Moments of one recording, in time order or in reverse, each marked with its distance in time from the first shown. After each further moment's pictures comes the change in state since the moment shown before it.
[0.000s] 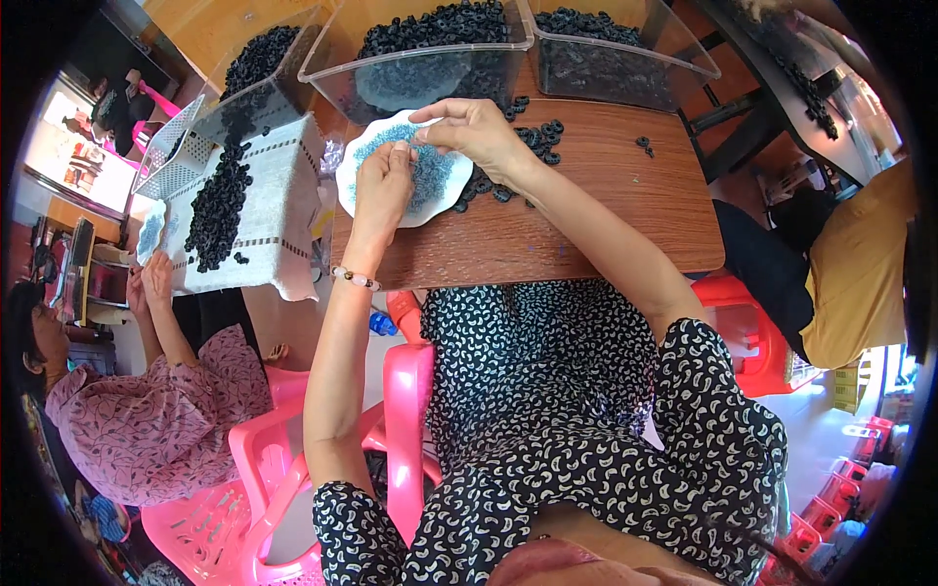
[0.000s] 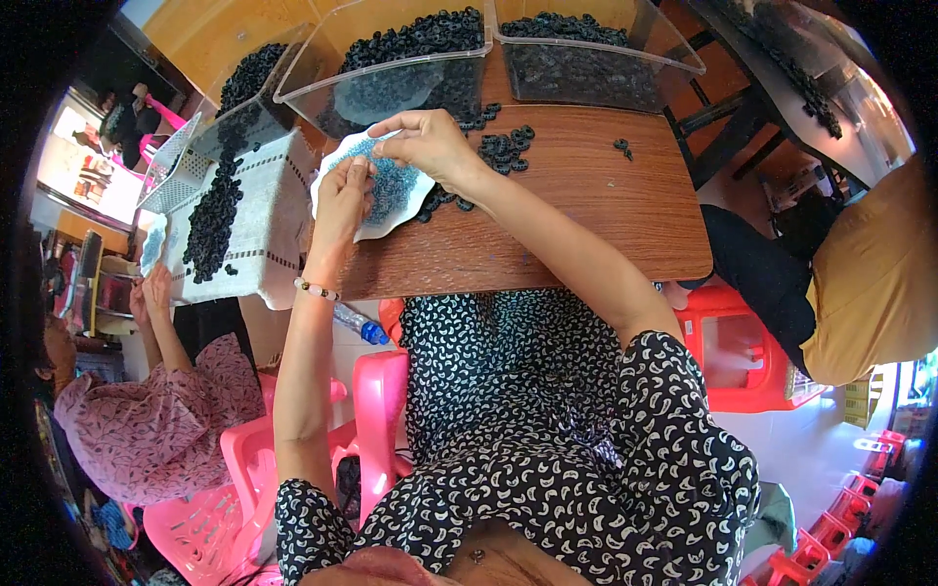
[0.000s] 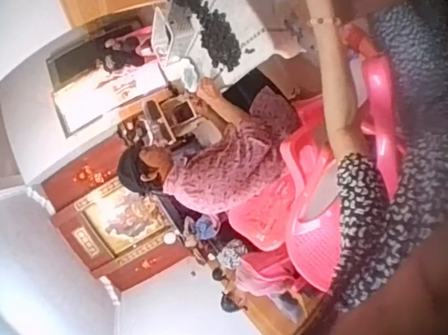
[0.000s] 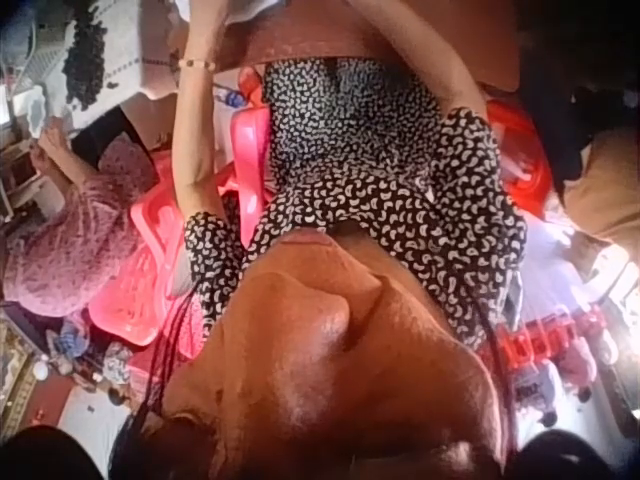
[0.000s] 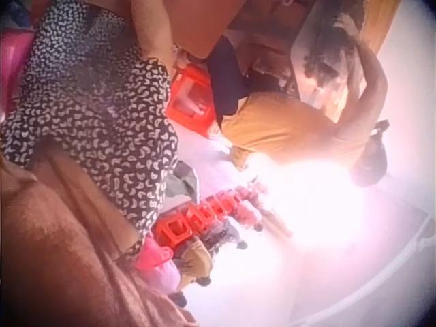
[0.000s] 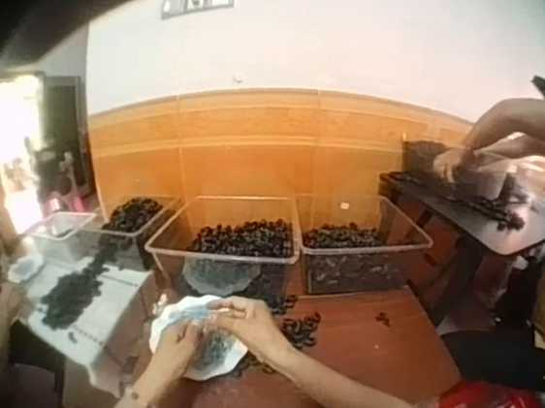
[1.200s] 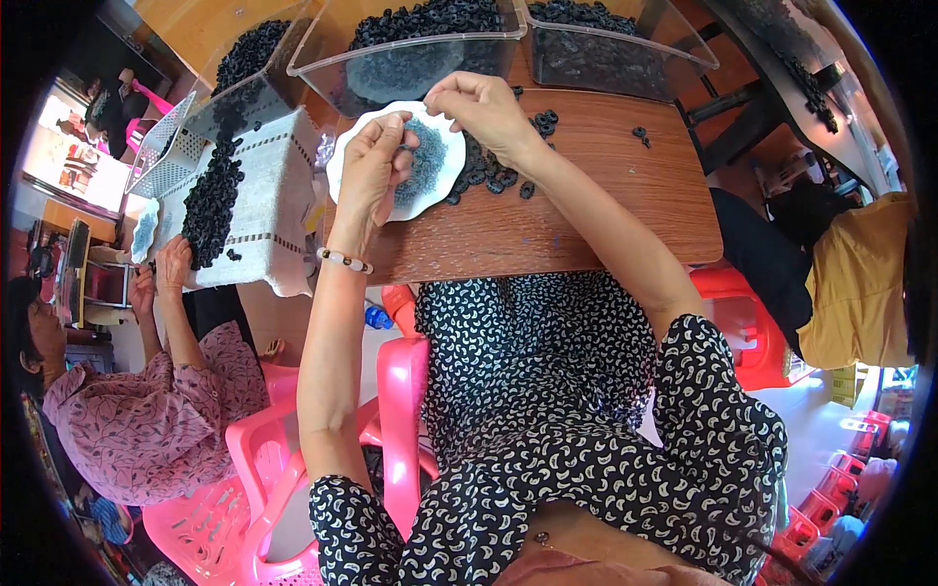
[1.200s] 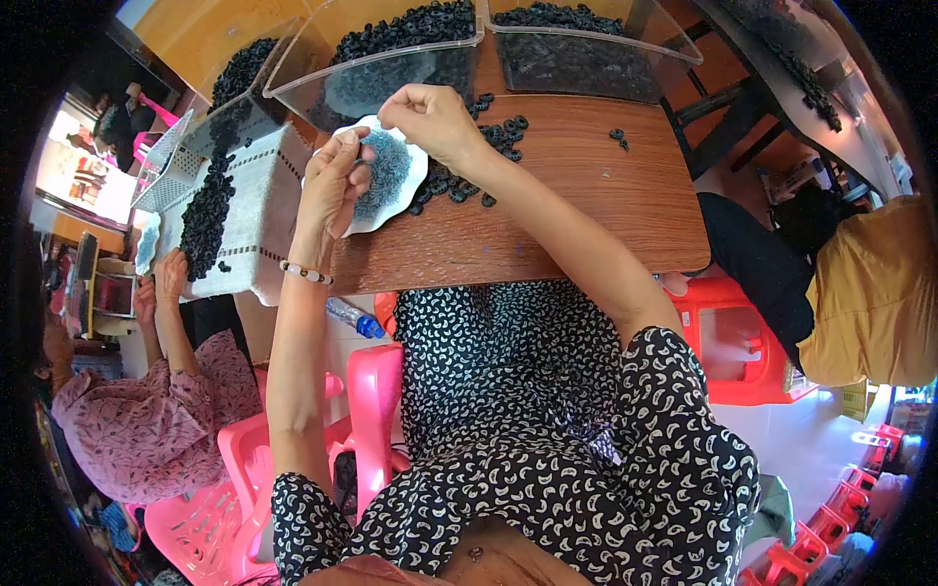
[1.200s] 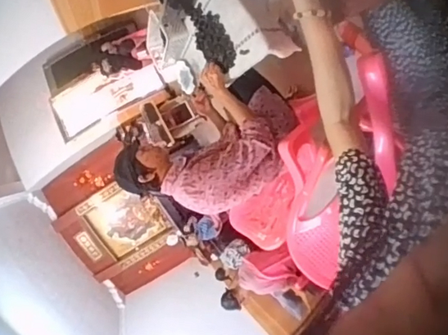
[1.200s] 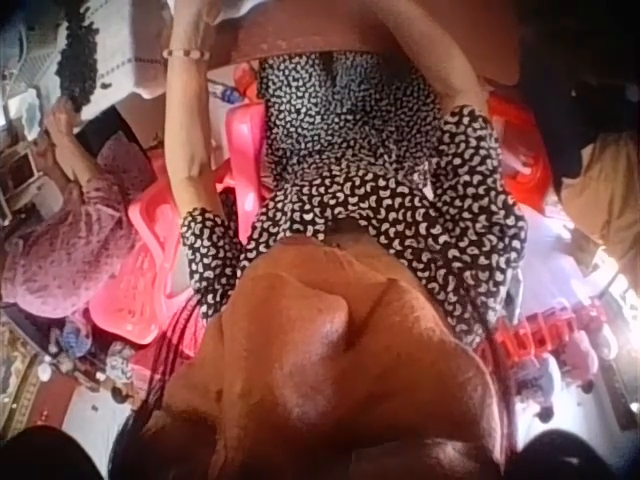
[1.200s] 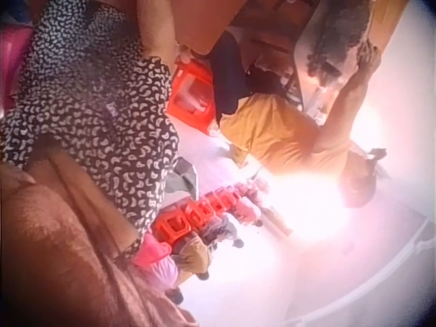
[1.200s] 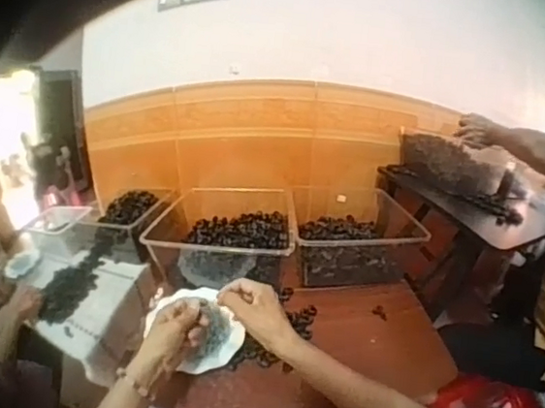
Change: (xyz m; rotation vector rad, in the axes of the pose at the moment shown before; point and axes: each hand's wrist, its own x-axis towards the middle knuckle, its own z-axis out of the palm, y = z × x) left_hand 0.010 0.015 -0.004 -0.551 -0.202 -0.116; right_hand 0.001 -0.007 -0.014 -0.145 0.098 -0.138
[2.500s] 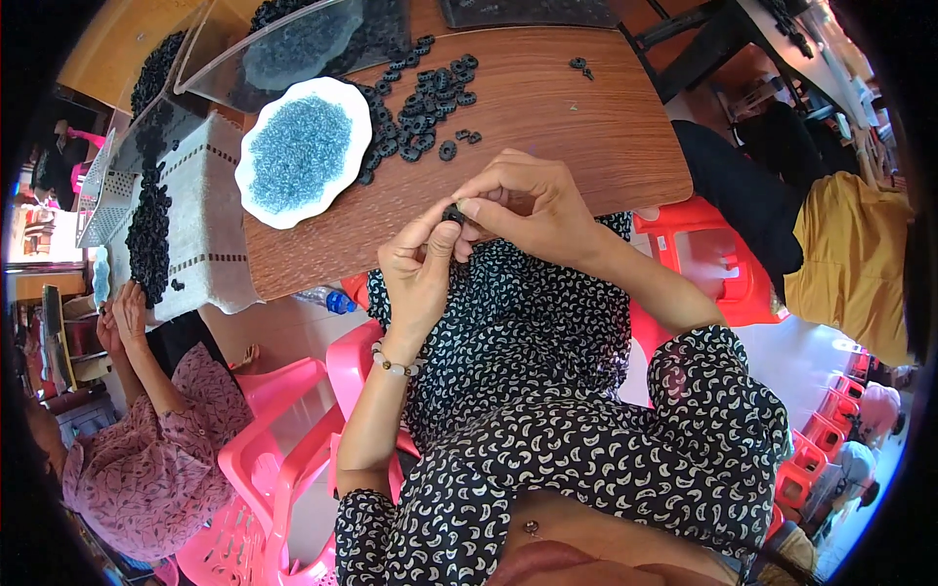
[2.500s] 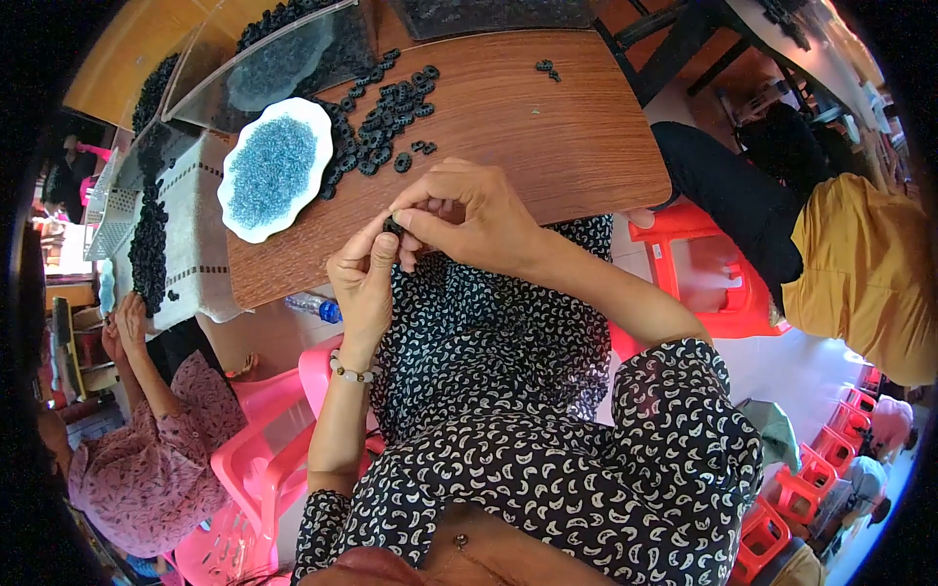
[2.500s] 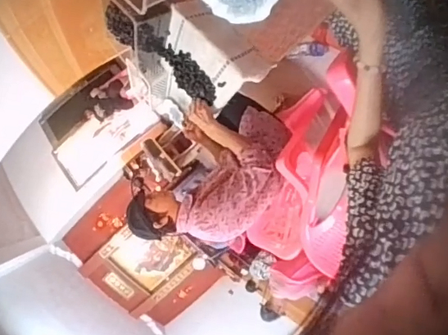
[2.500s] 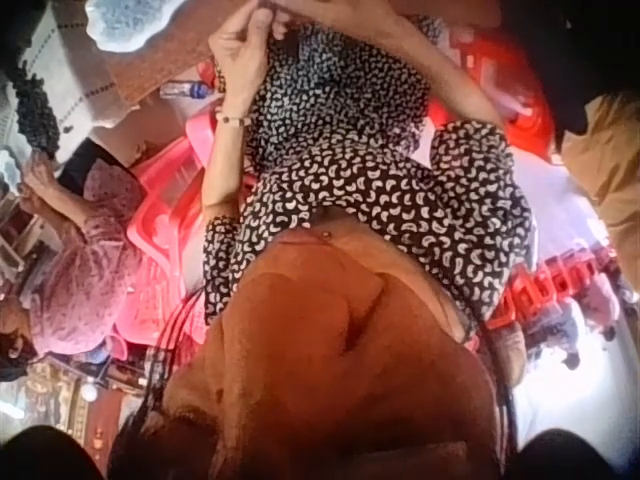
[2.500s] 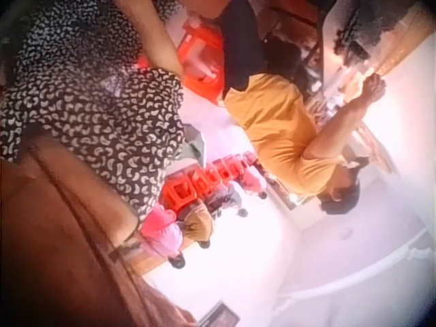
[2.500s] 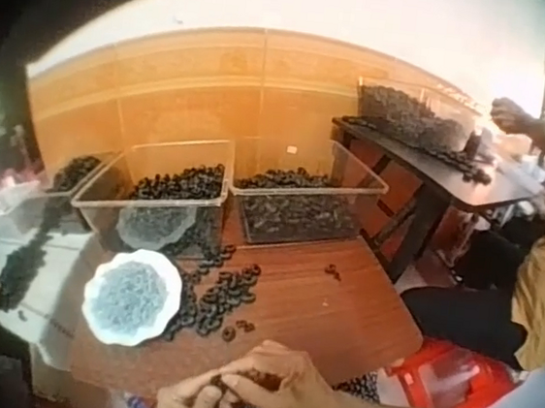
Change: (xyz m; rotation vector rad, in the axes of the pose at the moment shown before) left_hand -0.117 -0.105 0.100 0.064 -0.053 0.163; right_hand -0.182 -0.026 -0.053 -0.203 0.001 -0.047
